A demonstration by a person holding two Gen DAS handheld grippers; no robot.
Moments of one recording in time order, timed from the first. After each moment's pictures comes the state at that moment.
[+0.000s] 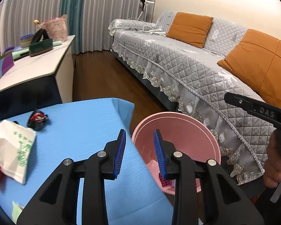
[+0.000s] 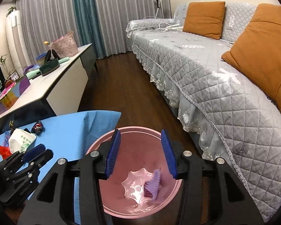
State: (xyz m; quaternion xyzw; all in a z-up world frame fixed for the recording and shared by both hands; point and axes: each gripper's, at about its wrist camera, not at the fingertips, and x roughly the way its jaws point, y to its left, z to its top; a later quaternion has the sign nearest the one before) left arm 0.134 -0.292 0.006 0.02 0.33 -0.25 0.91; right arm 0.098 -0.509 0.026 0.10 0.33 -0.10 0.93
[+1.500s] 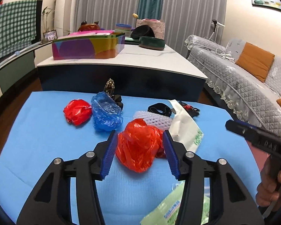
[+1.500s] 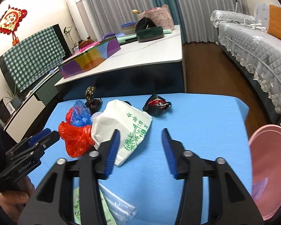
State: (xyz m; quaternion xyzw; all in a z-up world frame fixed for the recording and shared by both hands) left arm 0.128 -0.005 0.005 -0.06 0.32 -0.02 0.95; right arm 0.172 -0.228 -0.014 0.09 0.36 0.18 0.91
